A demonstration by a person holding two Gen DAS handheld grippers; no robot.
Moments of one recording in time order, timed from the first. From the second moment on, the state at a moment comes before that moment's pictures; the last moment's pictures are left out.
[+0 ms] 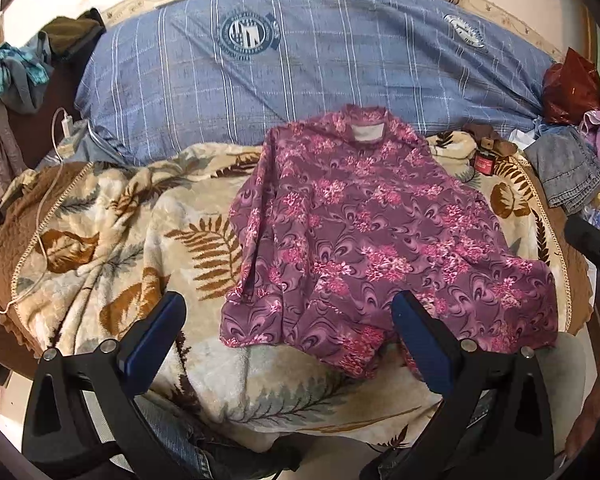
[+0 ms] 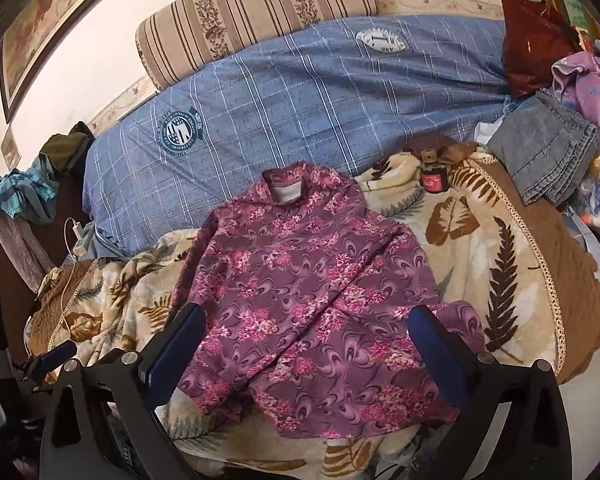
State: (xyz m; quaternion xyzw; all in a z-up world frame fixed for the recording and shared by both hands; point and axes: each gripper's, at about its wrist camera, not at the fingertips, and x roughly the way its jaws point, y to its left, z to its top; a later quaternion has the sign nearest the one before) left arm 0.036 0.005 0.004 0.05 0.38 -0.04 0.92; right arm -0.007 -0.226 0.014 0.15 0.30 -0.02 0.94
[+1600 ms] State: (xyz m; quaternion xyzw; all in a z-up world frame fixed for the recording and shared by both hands) left arm 0.216 -0.059 -0.124 0.01 0.58 -0.20 0.79; right arm 0.223 -0.388 -0.101 0.35 0.39 0.03 0.85
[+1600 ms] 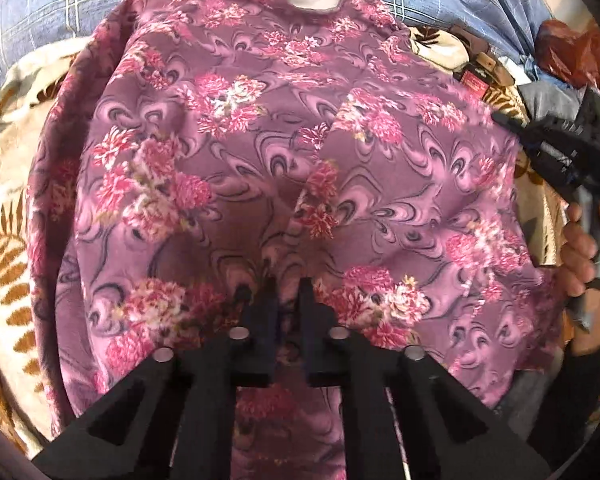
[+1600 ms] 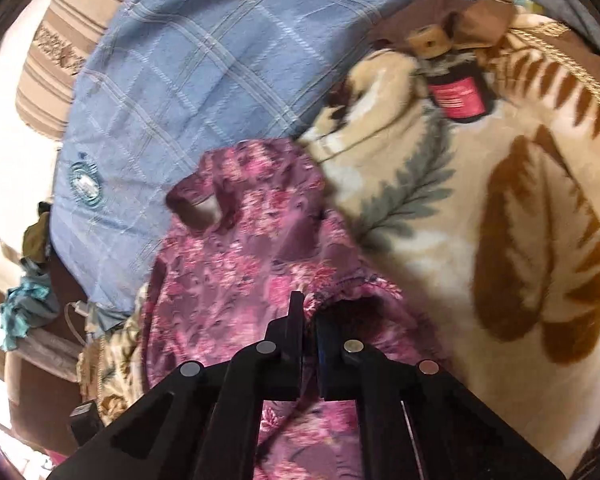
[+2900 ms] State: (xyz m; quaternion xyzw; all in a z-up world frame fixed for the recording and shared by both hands) left arm 0.215 0.035 -0.063 -0.19 0.53 -0.29 0.78; right arm 0.207 -0.314 -0.088 0.35 0.44 0.18 0.81
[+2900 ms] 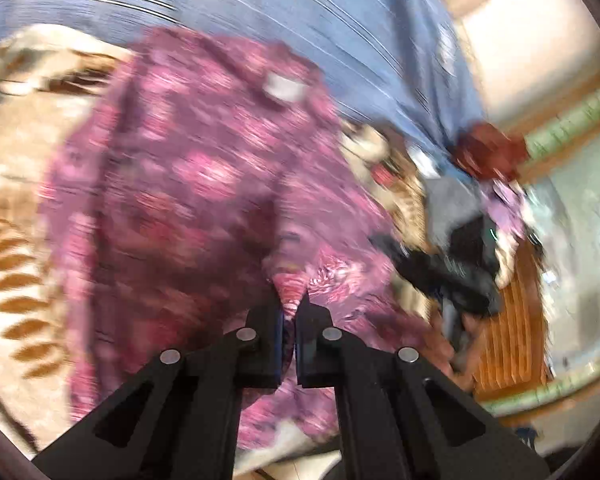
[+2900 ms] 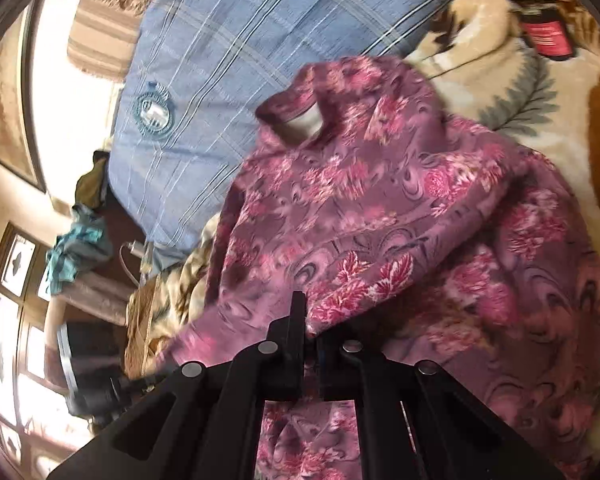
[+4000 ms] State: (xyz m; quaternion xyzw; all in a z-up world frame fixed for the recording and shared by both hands) left arm 0.184 0.136 -0.119 -0.22 0.56 -0.07 0.79; right arm 0.190 -0.102 -0.105 0.11 0.53 0.22 0.81
